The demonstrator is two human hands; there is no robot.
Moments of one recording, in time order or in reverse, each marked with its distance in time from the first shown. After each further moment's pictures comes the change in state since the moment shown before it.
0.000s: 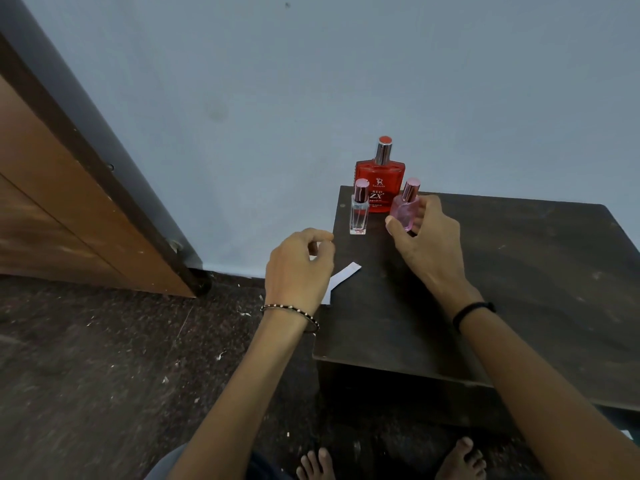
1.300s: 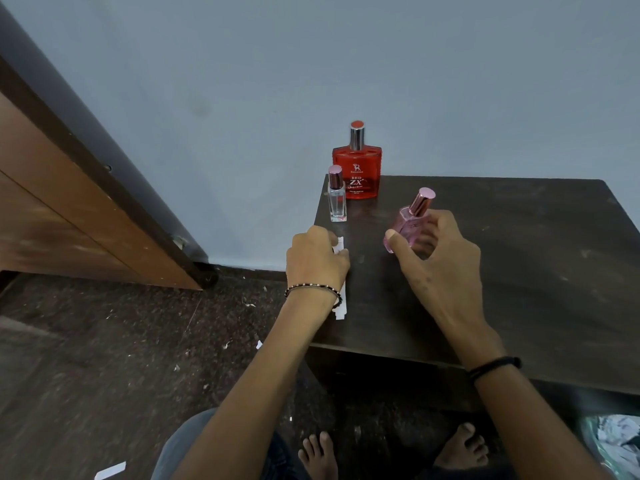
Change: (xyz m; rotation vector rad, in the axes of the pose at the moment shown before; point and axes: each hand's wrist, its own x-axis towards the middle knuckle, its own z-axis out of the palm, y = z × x) left_hand -0.002 0.018 0.059 0.352 -0.048 -0.066; right_hand -0.060 0.015 -0.043 0.191 0.070 -0.023
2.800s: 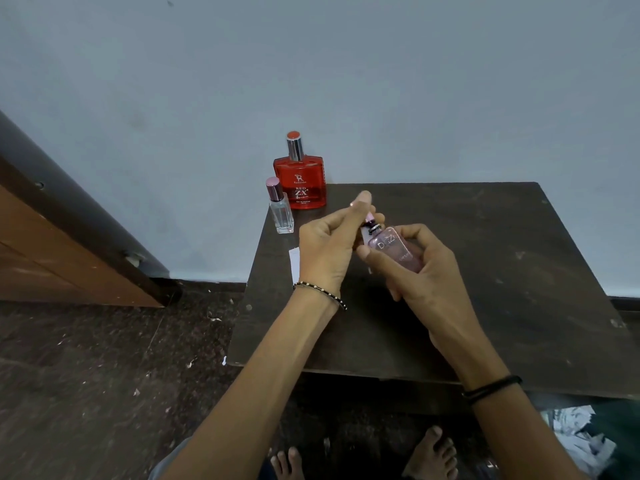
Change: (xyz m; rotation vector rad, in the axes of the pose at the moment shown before) left_hand -0.009 0.080 0.042 -1.131 -0.211 -0.003; right_hand 0.008 0.039 -0.053 0.448 -0.238 0.116
